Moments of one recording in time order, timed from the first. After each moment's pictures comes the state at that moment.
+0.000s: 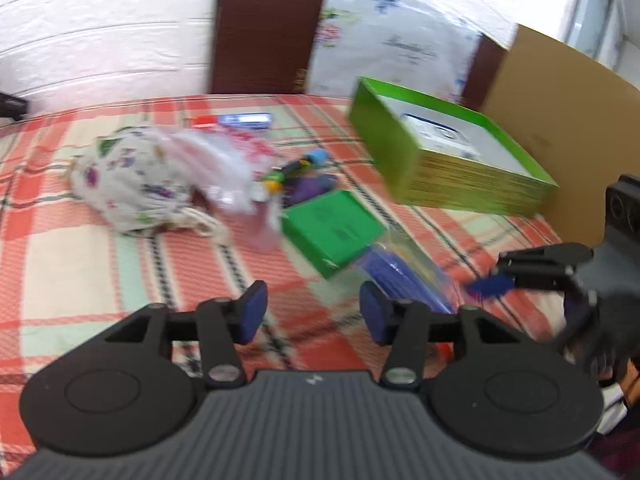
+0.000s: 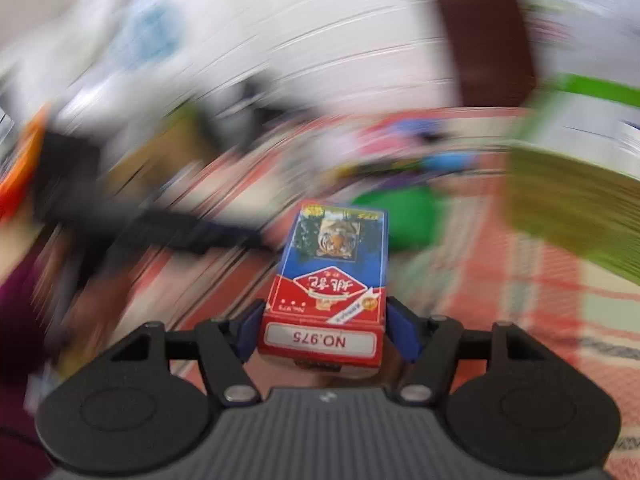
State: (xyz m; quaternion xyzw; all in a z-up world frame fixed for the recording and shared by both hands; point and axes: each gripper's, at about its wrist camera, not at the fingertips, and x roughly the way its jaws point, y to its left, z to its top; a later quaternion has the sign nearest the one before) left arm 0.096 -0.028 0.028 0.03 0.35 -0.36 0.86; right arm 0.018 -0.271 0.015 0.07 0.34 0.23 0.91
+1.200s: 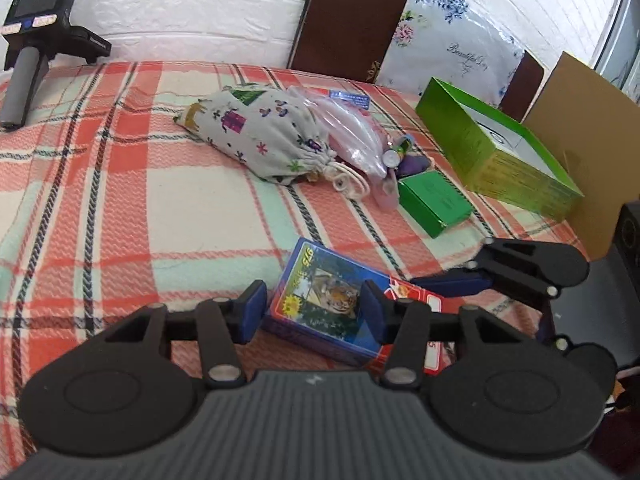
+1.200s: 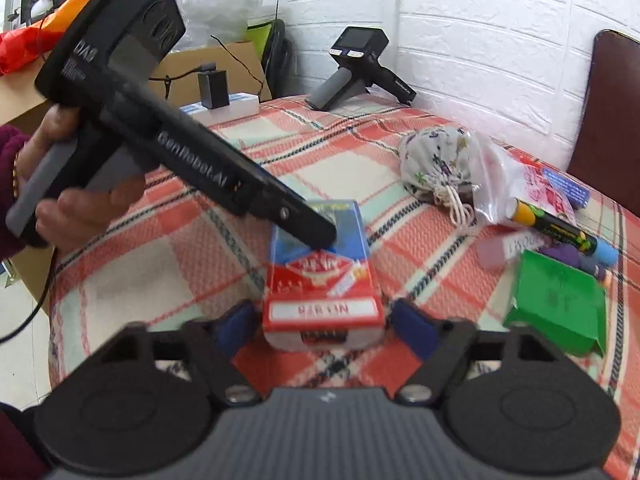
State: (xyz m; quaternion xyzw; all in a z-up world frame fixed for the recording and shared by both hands) left arm 0.120 0.074 0.013 -0.01 0.39 -0.32 0.86; right arm 0.070 -0.130 0.001 -0.09 0.32 0.24 0.91
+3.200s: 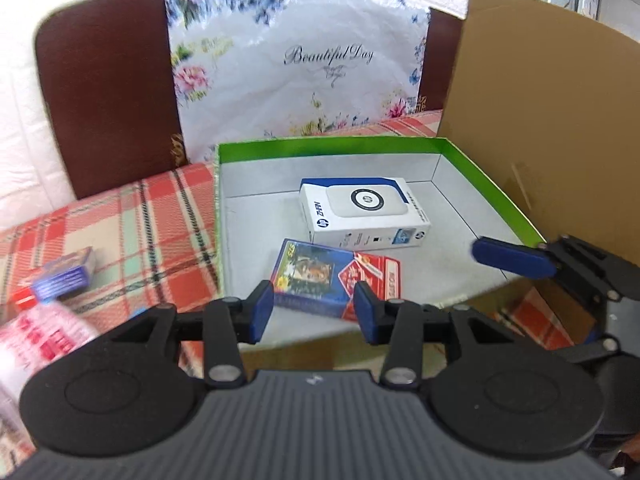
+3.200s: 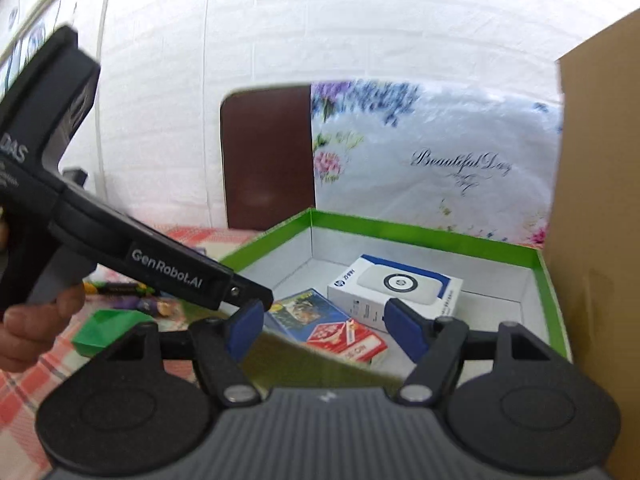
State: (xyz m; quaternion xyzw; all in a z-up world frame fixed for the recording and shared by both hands) left arm 0.123 -0.232 0.070 0.11 0.31 -0.36 0.87; right arm -0.008 -0.389 0.045 0.03 0.18 -0.08 0.98
